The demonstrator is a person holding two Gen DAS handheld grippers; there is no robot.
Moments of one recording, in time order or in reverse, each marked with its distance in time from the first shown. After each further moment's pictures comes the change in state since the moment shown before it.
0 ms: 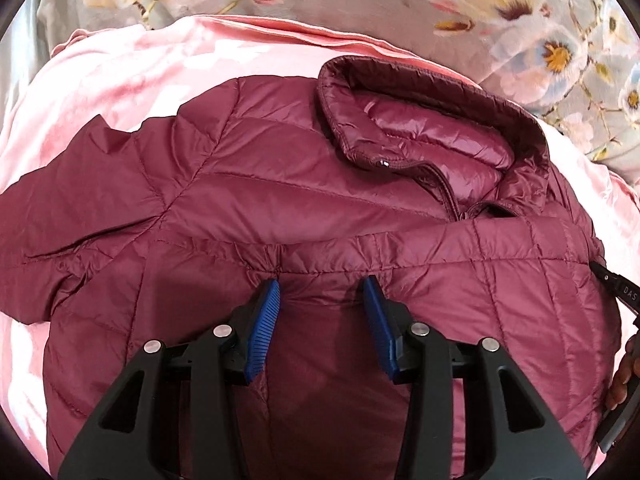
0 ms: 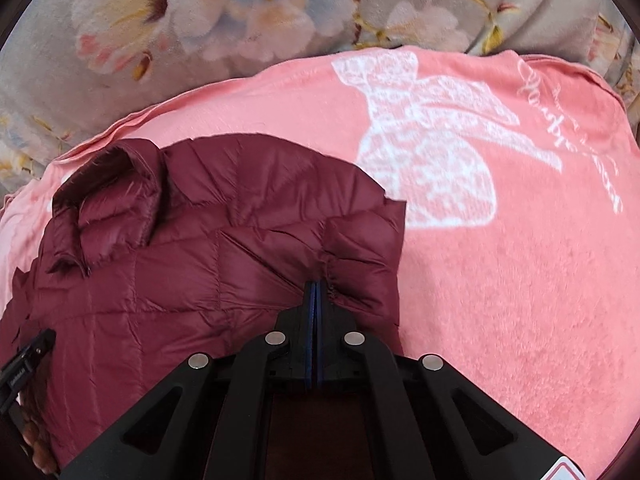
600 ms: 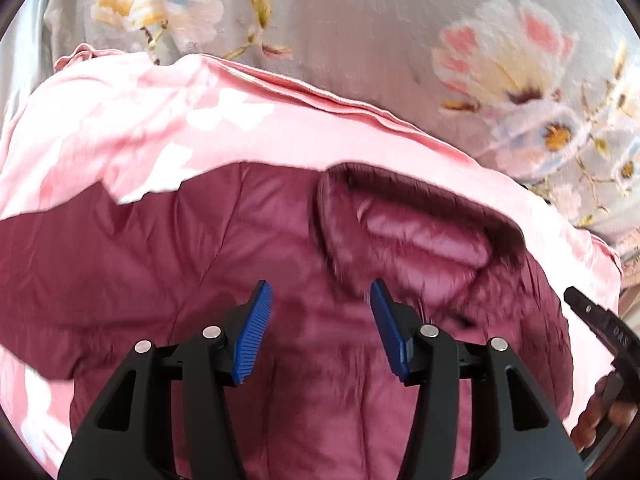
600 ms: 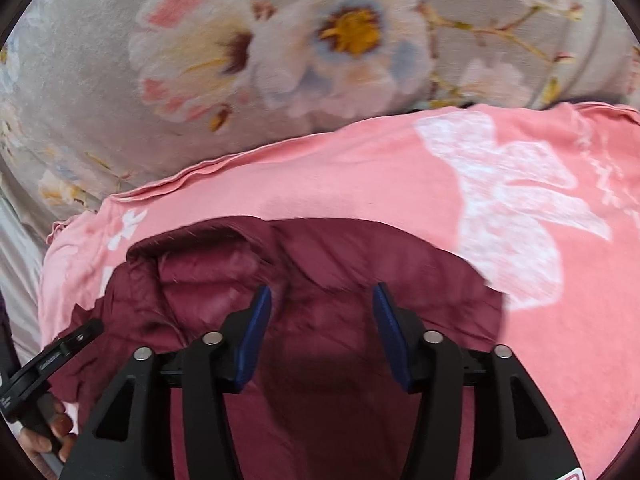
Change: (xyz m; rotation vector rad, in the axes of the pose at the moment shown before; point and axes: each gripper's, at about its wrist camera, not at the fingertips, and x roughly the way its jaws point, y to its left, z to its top) left arm -0.020 0.009 0.078 -0.106 -0.072 -0.064; right arm -0.022 0.065 0.056 -0.004 -0.071 0.179
